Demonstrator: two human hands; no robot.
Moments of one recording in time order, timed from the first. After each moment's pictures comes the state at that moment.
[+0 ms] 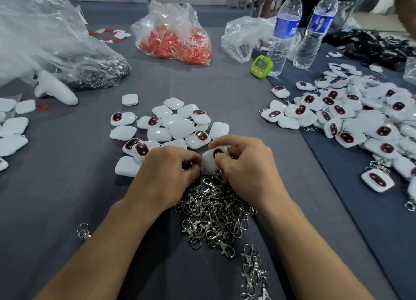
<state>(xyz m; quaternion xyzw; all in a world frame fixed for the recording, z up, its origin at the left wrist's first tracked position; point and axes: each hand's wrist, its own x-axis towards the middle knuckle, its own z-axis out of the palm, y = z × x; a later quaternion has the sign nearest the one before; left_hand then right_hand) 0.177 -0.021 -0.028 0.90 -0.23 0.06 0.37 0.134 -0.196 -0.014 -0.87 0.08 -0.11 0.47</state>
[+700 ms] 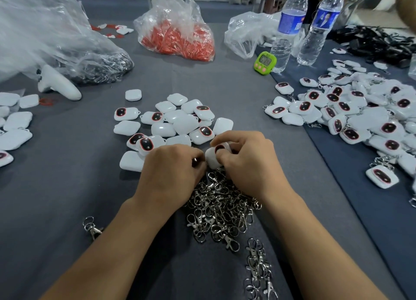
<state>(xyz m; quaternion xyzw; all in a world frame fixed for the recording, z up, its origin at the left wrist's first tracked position) 0.166 -0.027 -0.028 0.92 -0.24 0.17 0.28 0.136 -0.191 -0.010 -0.88 0.08 -0.10 0.46</state>
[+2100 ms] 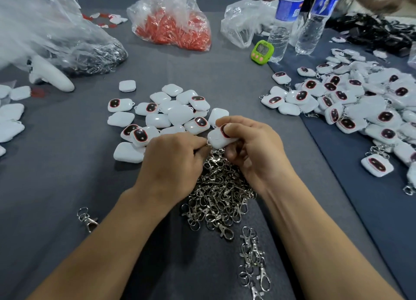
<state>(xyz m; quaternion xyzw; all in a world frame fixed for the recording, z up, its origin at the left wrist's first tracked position) 0.158 -0.038 -0.020 0.90 -0.26 0.18 0.30 0.139 -0.195 -0.005 -0.58 0.13 -0.03 0.81</state>
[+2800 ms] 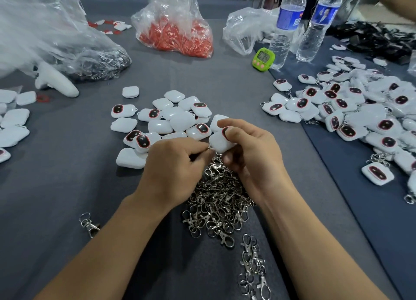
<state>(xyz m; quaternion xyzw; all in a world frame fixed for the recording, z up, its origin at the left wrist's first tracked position) 0.163 -0.036 -0.023 0.87 -0.26 0.16 0.39 0.138 -0.190 -0.005 -0.57 0.12 -0.05 0.81</state>
